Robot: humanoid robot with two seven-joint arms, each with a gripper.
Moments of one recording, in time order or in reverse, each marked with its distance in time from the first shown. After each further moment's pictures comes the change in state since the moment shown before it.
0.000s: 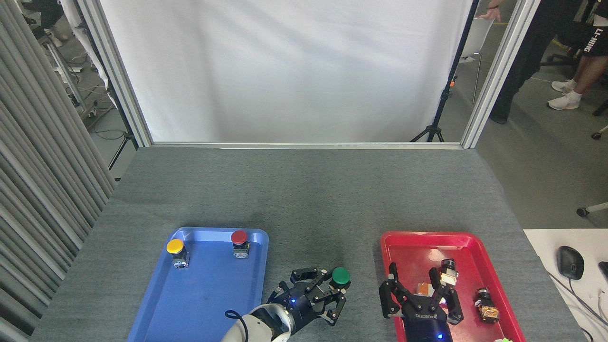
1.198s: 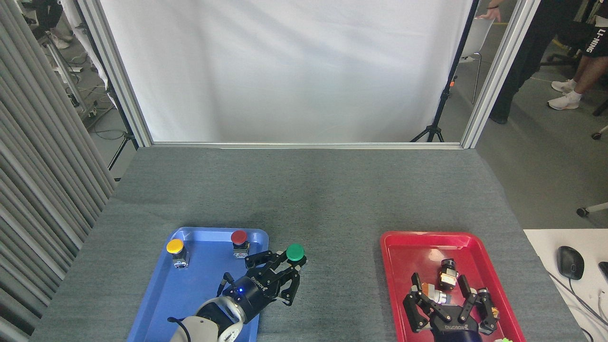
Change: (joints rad) left arm 0.108 0.103 0.244 -0.245 0.012 -0.136 -0.004; right arm 0.080 -0.091 -0.062 -0.111 -0.003 -0.063 0.049
